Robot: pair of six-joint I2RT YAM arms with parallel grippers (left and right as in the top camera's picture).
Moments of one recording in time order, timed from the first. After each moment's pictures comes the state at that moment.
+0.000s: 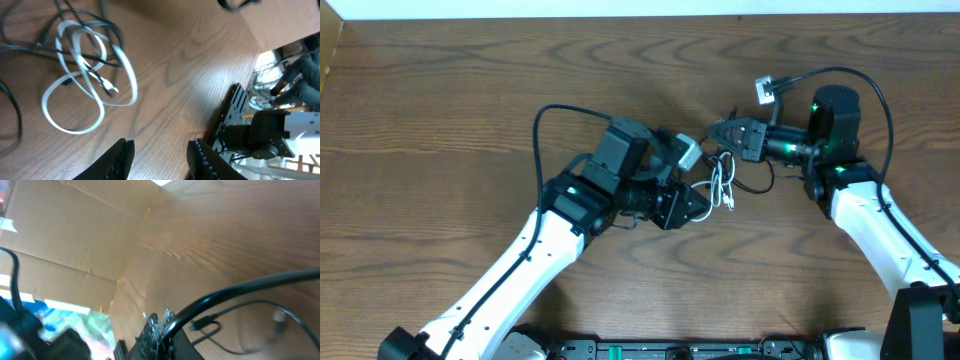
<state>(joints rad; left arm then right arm) -0.59 1.35 1.04 -0.53 0.66 -0.20 0.15 1.50 0.87 0.19 -1.00 0.64</state>
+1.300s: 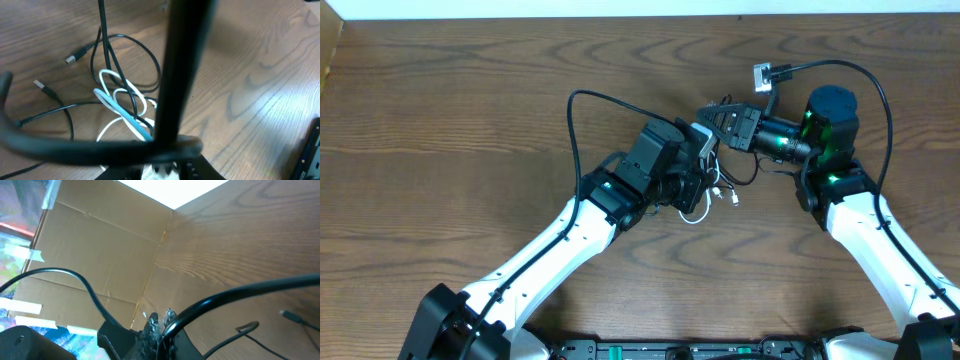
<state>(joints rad) -0.67 1.50 1.04 -0.32 0.32 -0.21 0.24 1.41 0.88 0.31 -0.87 0.92</state>
